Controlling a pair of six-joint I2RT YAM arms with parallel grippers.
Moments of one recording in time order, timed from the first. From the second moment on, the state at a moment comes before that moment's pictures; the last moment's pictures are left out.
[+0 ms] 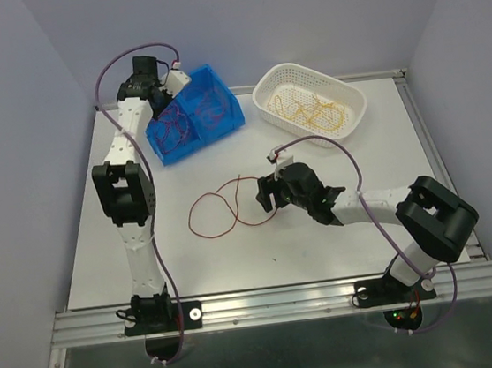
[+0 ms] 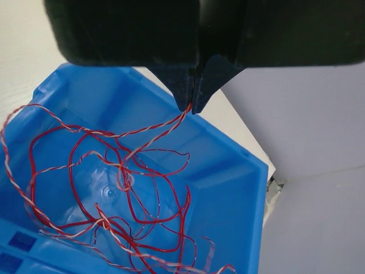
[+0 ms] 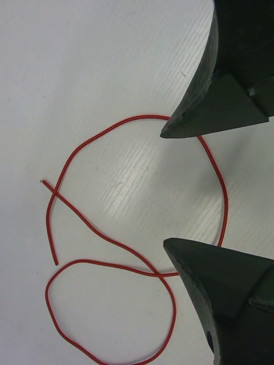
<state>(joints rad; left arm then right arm) -0.09 2.18 2.19 -0.84 -0.08 0.80 0.79 1.56 0.72 0.37 0.14 0.28</state>
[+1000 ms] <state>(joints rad) -0.14 2.43 2.16 -0.55 -0.24 0.75 0.79 1.56 0.69 0.38 0.12 0.28</state>
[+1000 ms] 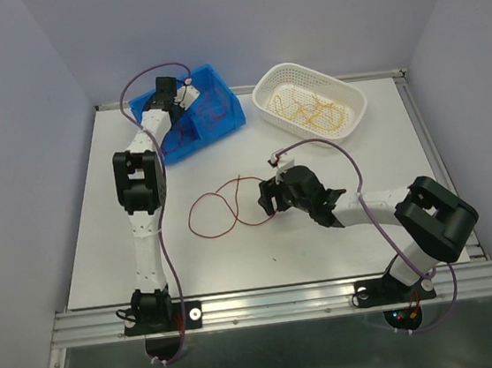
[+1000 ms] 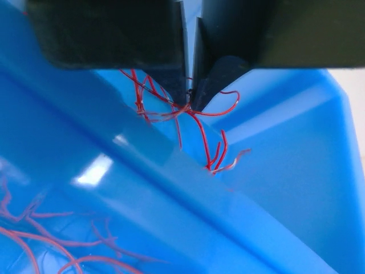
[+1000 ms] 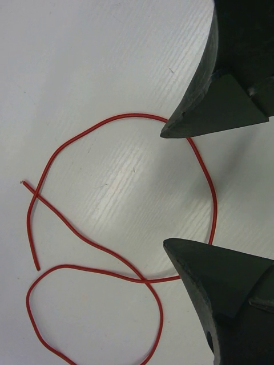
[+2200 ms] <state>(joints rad) -0.26 1.43 1.18 -0.40 0.30 0.72 0.79 1.41 0.66 0.33 0.07 0.35</state>
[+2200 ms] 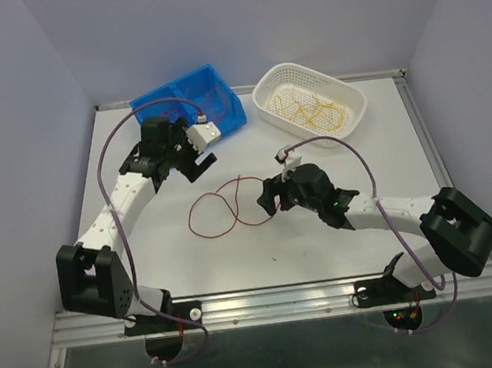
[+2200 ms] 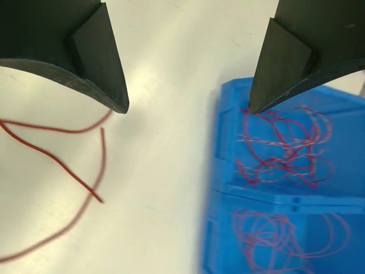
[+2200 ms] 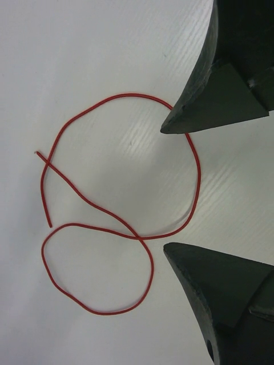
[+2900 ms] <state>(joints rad) -0.16 0.98 0.68 0.03 0.42 0.55 0.90 1.81 0.98 0.14 -0.18 -0.05</state>
